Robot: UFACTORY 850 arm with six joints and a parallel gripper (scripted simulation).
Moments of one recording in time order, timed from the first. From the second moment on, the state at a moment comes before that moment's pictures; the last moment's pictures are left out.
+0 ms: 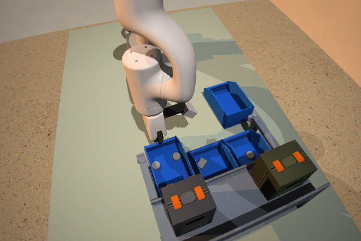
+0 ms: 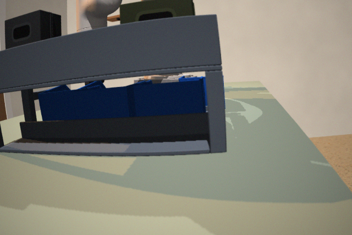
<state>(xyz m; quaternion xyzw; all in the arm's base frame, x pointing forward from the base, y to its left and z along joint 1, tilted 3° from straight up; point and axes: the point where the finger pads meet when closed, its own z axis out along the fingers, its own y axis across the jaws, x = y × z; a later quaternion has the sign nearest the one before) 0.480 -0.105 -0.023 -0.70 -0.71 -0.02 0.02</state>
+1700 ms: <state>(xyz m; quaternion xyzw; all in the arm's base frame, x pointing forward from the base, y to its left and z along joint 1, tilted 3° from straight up) 0.498 -0.105 -0.022 -0.70 -0.71 -0.02 0.02</state>
